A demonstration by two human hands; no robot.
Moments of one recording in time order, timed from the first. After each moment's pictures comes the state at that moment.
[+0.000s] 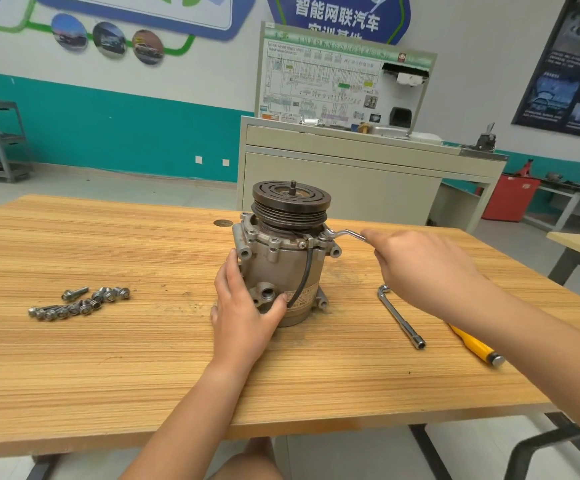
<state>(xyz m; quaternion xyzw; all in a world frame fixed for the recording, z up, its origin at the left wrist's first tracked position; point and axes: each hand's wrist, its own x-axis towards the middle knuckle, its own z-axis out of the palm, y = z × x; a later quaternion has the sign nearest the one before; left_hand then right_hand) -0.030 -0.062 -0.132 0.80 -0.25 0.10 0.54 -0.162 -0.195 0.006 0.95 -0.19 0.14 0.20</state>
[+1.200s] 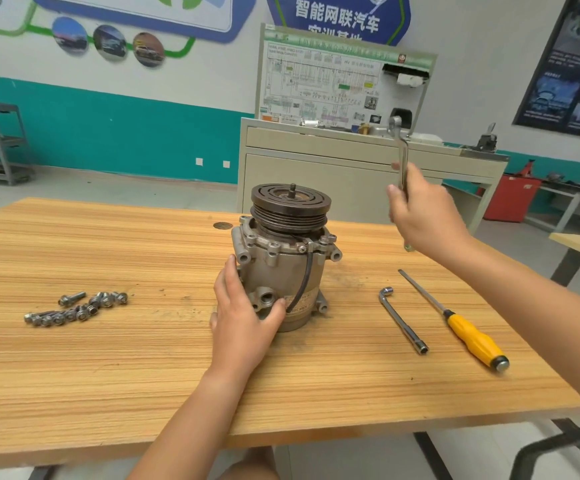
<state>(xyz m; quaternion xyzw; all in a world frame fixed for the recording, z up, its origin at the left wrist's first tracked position) -0.029 -0.062 -0.132 0.79 -0.25 0.08 0.55 -0.127 -0.242 0.026 0.92 -0.17 0.36 -0.04</state>
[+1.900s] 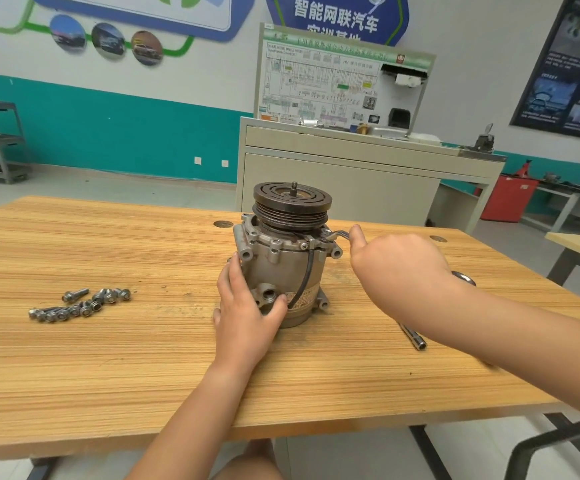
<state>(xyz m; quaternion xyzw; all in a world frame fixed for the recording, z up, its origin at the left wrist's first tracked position) -0.032 -0.062 -0.130 0.80 -0.25 0.09 0.54 -0.151 -0.150 0.018 0.91 -0.21 0.00 0.36</state>
